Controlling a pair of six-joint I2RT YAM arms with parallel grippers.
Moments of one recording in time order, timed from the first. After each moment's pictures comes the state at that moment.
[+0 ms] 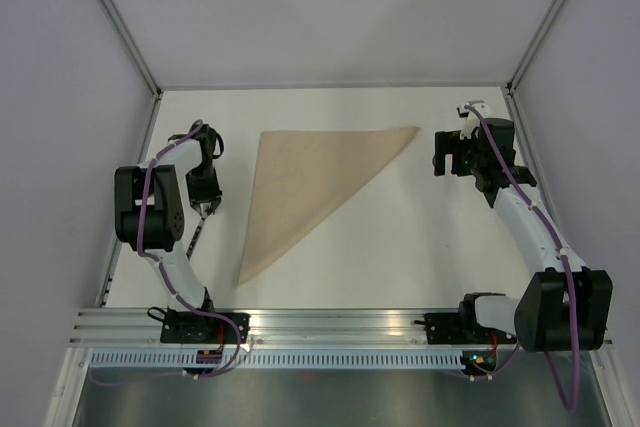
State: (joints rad) left arm 0.03 1.88 1.24 -0.88 -0.24 -0.26; right arm 0.01 1.25 0.93 -0.30 -0.10 -0.06
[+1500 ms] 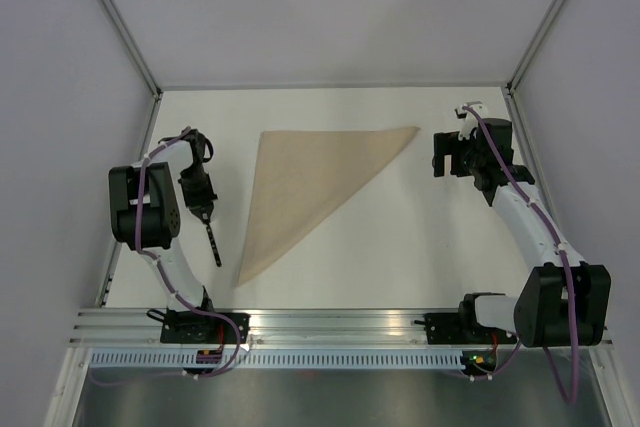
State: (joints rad) left arm 0.10 1.89 1.22 -0.93 -0.13 -0.26; right arm 0.01 1.27 0.93 -0.30 -0.10 -0.07
